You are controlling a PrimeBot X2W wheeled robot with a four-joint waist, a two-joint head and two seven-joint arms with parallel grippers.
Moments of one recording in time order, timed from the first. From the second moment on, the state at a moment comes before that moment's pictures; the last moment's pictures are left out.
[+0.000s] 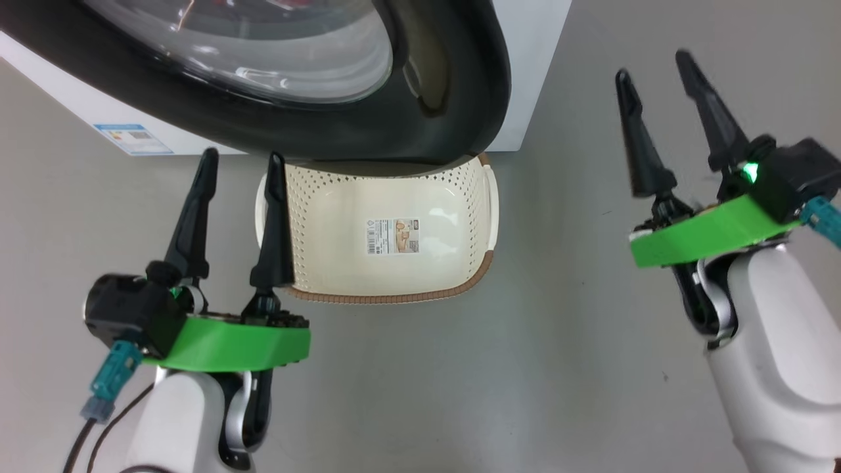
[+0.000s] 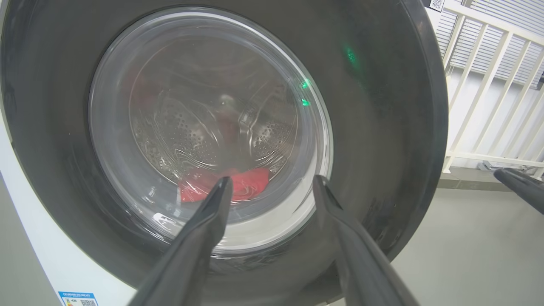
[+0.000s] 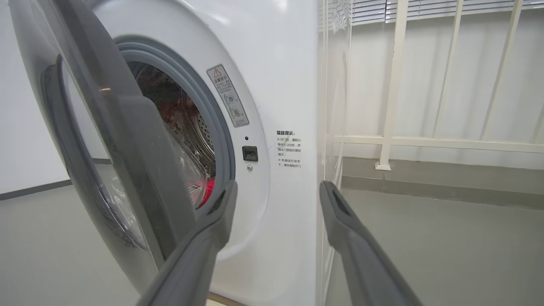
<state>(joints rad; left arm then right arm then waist) -0.41 0.03 -0.14 0.07 -0.27 0.02 -0.26 -0.57 -0.12 0.10 0.28 0.30 0.13 -0.26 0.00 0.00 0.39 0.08</state>
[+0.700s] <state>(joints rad) -0.40 0.03 -0.14 0.05 -0.26 0.02 -0.26 -0.41 -0.06 0.07 0.15 0.18 0.13 -0.26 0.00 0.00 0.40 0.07</state>
